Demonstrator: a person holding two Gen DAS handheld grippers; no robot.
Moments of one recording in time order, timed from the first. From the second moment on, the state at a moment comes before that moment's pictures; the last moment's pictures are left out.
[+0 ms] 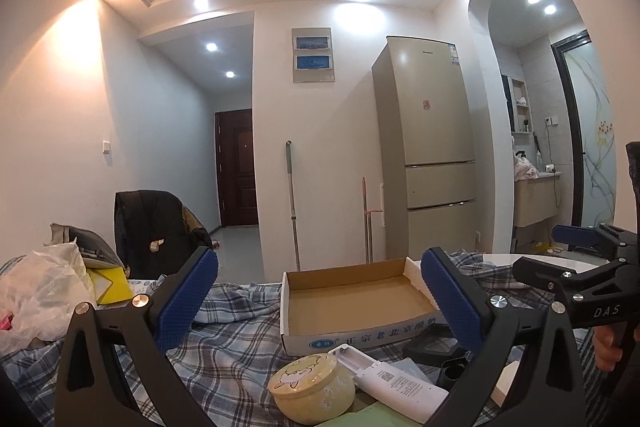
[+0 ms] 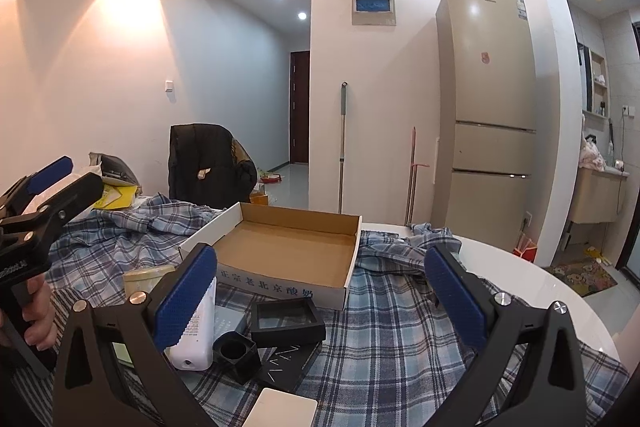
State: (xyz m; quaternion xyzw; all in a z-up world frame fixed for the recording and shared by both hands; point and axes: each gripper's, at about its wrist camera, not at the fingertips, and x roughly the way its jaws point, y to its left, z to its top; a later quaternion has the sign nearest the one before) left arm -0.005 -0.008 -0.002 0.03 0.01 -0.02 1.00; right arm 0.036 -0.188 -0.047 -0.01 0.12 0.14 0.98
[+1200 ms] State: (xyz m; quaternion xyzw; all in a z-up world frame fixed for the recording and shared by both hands) left arm 0.001 -0.001 0.001 0.02 0.03 0.00 1.00; right arm 0.039 -0.185 -0.049 -0.02 0.13 0.14 0.98
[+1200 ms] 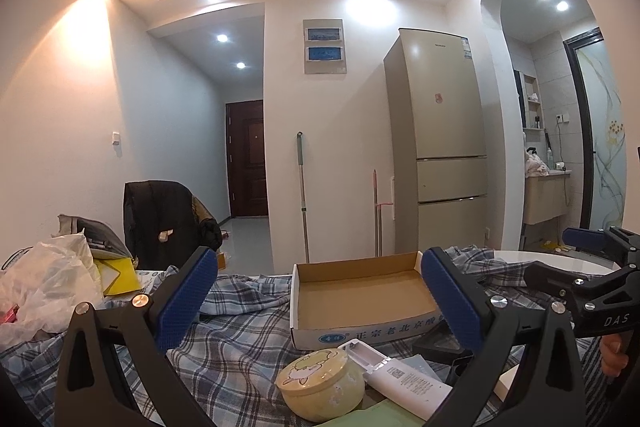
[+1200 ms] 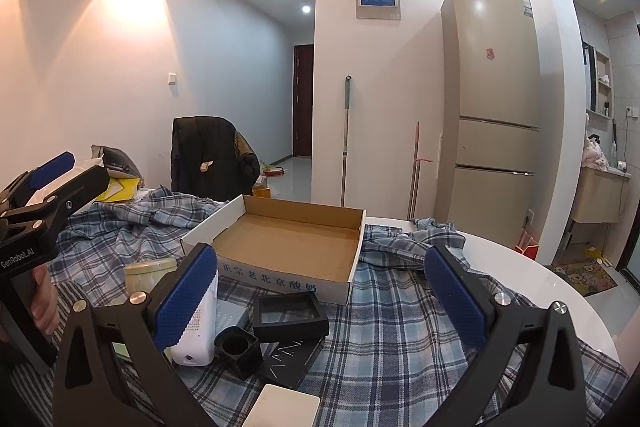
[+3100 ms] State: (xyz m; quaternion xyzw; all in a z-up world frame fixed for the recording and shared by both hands) left arm 0.079 0.079 -0.028 -0.18 0.29 -0.10 0.93; right arm 0.050 -0.160 -0.028 -0.02 0.18 0.14 0.97
